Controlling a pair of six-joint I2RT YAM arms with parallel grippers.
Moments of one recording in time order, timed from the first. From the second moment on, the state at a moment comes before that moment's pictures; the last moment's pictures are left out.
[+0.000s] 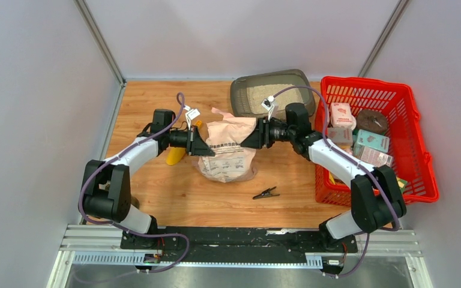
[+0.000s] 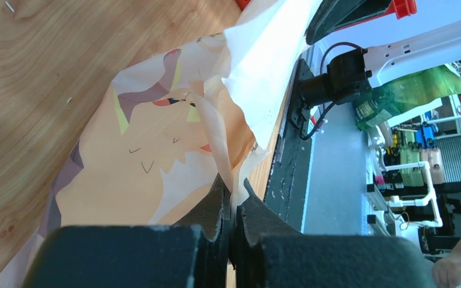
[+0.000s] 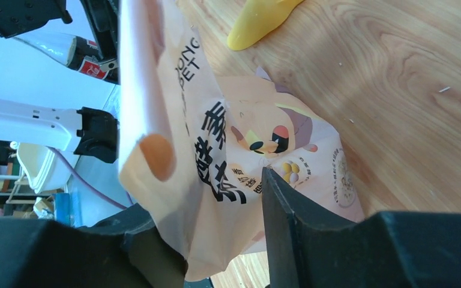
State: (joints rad) left arm -0.19 1.50 0.86 -0.12 1.21 -0.14; right arm 0.43 1.46 0.94 0.07 -0.81 0.45
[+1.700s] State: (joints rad) left arm -0.13 1.80 1.17 -1.19 1.41 0.50; right arm 0.38 1.79 1.17 -0.21 -1.25 0.86
